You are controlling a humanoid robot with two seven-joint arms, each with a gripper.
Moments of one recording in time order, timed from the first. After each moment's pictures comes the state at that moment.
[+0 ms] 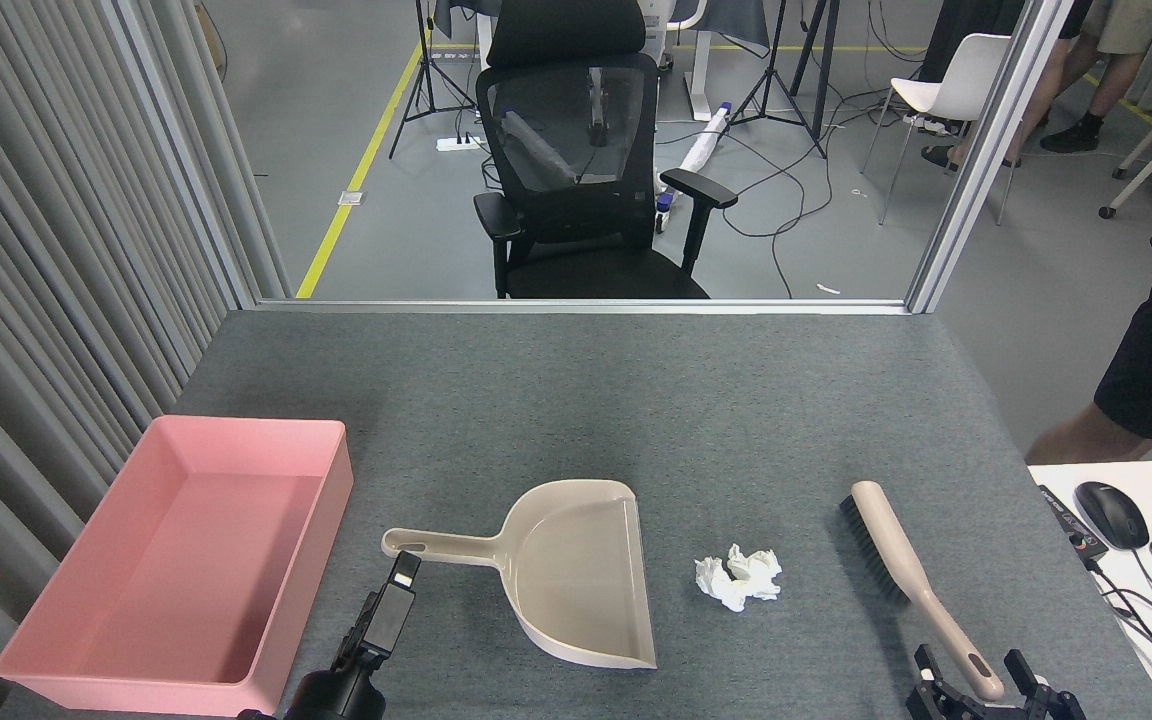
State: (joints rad) left arm 0.06 -0.09 0.03 -1.47 -0.53 -0.21 -0.13; right arm 0.13 -0.13 -0.30 -1.29 1.35 -0.36 -0.15
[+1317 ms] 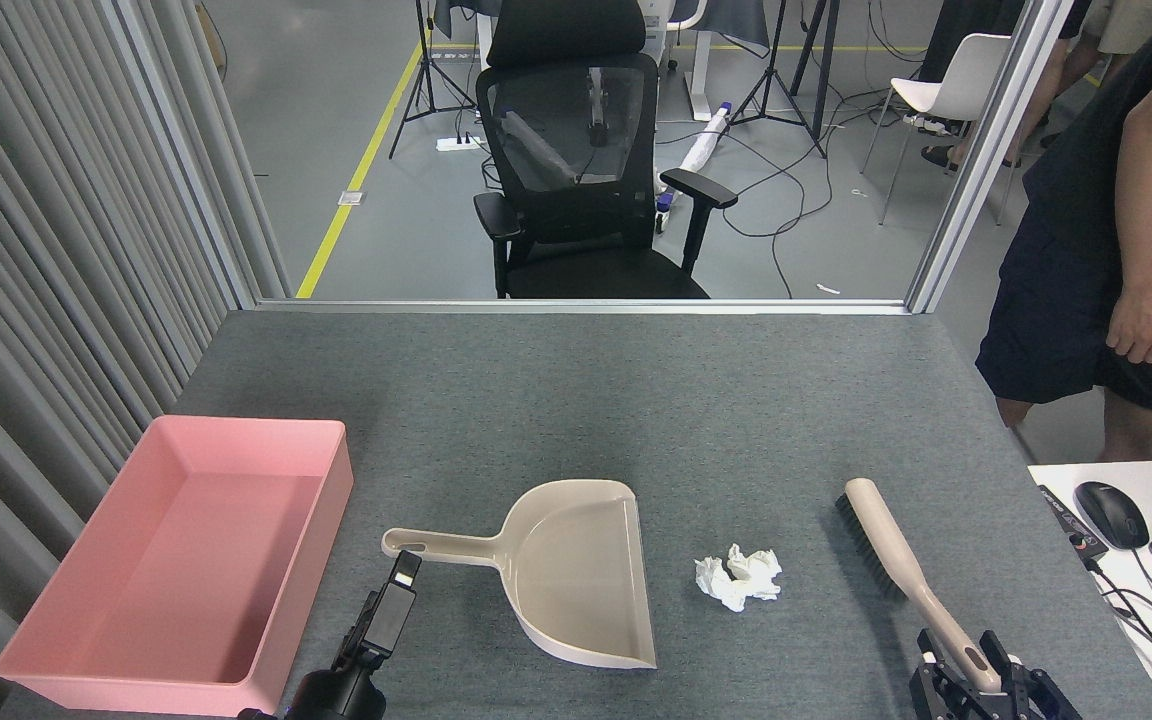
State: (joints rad) left arm 0.05 -0.09 0.02 -1.46 -0.53 -0.22 -0.13; right arm 0.09 -0.14 -0.30 -1.27 1.39 -0.36 -0.15
